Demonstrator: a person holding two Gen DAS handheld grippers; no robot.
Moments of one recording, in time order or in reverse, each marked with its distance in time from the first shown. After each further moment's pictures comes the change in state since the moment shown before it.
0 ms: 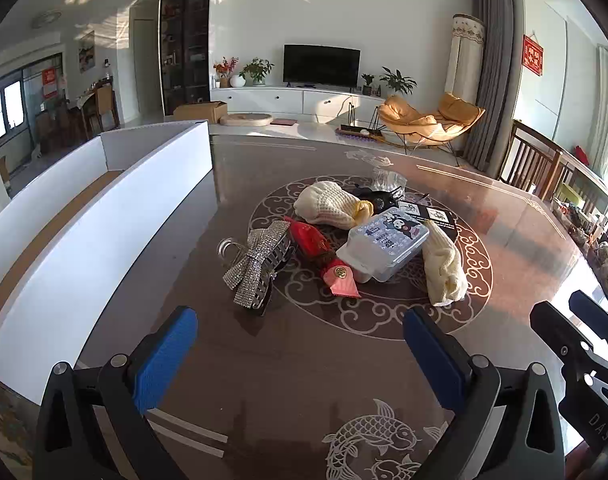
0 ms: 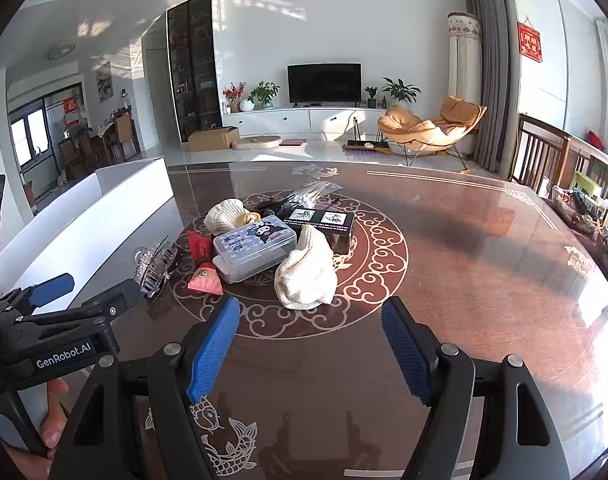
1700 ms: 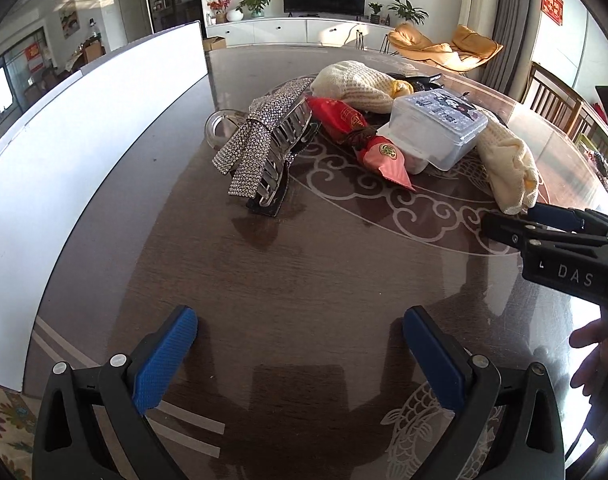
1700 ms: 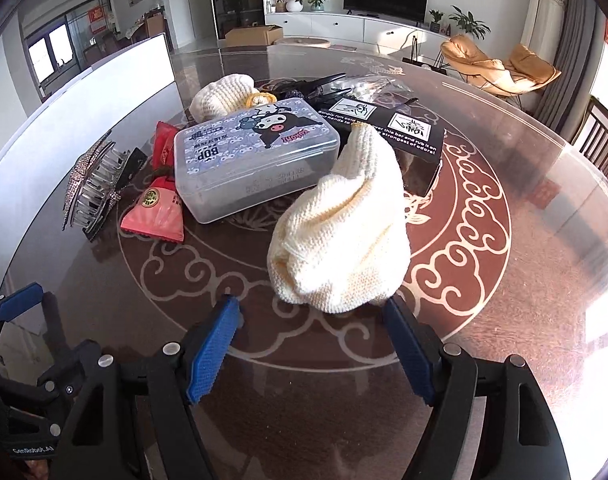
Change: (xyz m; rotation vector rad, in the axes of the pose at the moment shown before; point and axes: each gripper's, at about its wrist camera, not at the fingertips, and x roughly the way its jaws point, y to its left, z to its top) left arm 0.073 0.012 -0.050 0.036 0.264 0.042; right arm 0.176 0.012 0.005 -0.169 0.379 0.104
